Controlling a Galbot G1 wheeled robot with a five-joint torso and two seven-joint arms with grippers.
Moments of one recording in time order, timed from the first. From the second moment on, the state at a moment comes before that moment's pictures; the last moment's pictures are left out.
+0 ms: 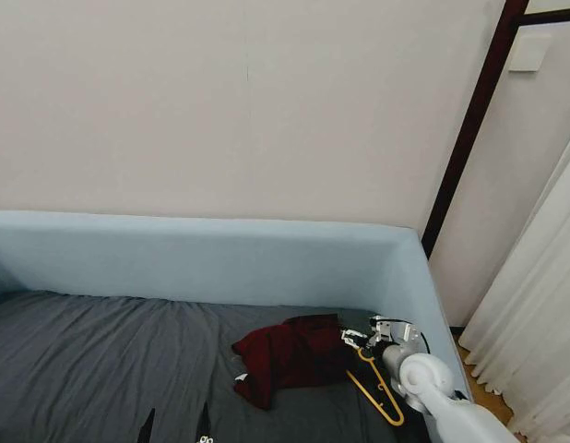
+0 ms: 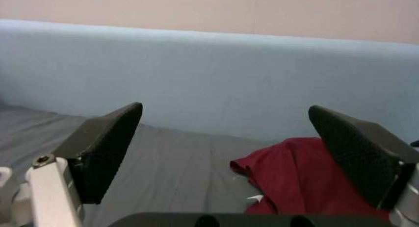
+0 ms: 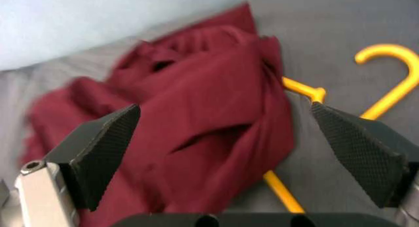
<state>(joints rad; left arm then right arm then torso) 1.92 -1.41 -0.38 -2.04 -0.01 -0.46 -0.32 -0.78 1.14 0.05 1.34 1.05 -0.46 0.30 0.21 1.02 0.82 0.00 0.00</state>
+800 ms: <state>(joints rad) 1.94 -1.39 -0.39 -2.06 -0.01 -0.46 -0.34 -0.80 1.27 0.13 1.18 1.01 -0.44 0.25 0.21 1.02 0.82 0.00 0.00</state>
